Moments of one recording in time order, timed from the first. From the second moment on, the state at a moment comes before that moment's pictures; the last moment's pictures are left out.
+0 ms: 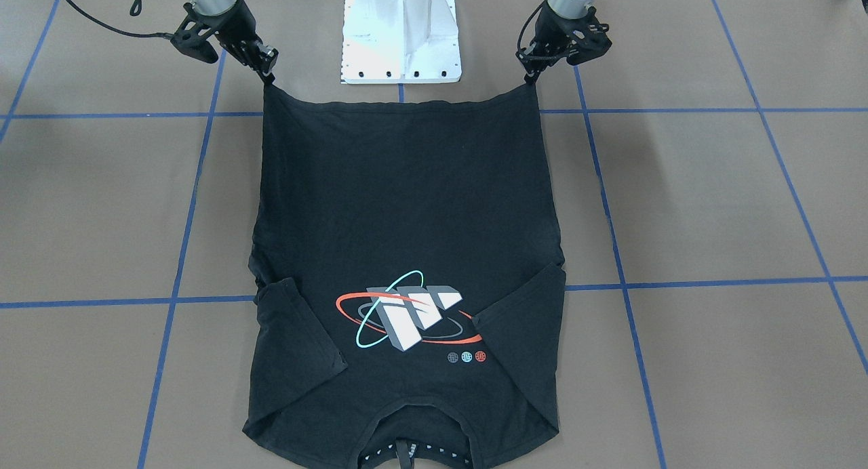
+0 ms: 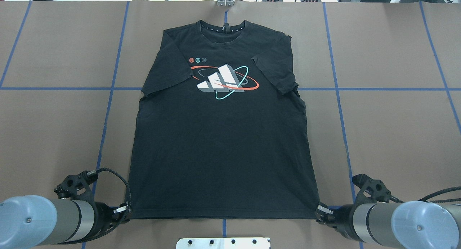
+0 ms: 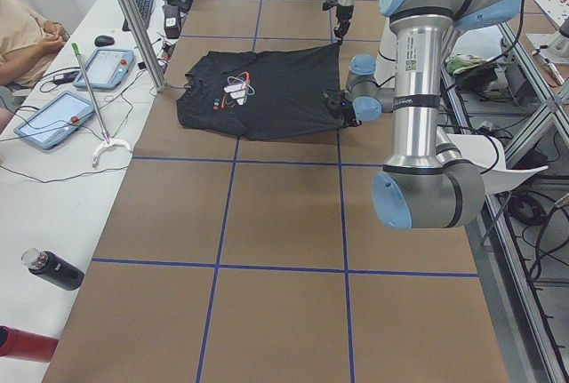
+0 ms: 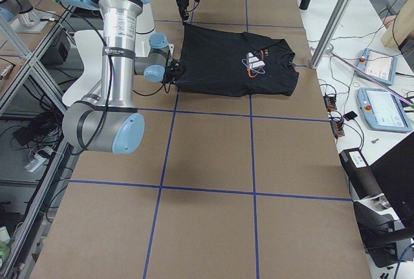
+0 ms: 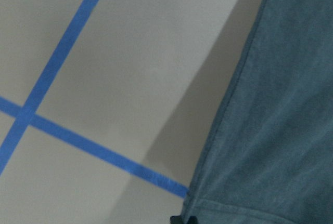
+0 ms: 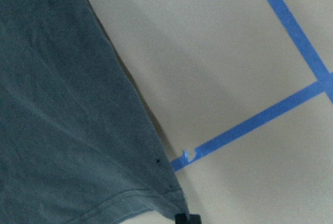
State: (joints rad) left arm -0.15 -1.52 -2.23 -1.90 -1.69 -1.96; right arm 0.10 -1.72 2.24 -1.12 1.63 2.07
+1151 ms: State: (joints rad) left arm -0.28 -1.62 -2.26 -1.89 -1.74 -1.89; right arm 0.25 -1.67 2.24 -1.15 1.70 2.04
